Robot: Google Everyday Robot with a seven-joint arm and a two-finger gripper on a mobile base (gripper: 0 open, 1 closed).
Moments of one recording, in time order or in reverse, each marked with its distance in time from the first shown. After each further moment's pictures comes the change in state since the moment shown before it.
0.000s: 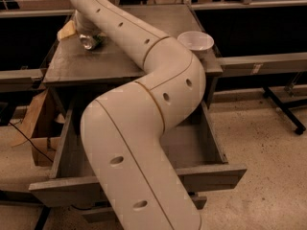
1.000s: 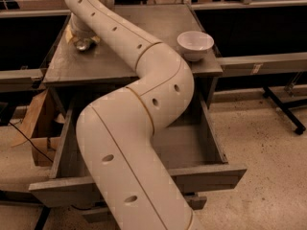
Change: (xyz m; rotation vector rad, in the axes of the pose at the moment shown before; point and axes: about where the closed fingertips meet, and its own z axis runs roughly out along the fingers) arm 0.001 0.011 0.019 -0.011 0.021 0.003
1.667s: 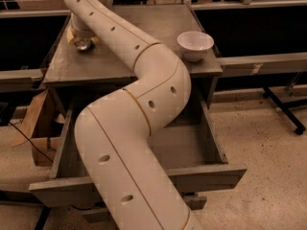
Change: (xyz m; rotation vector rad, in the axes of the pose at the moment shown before) arm 0.006 -0.006 0.001 0.028 0.036 0.007
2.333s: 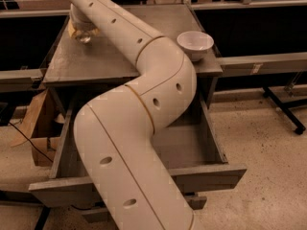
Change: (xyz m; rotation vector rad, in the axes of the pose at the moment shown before) arm -0.015 -0.004 -0.034 0.024 -0.022 -0.070
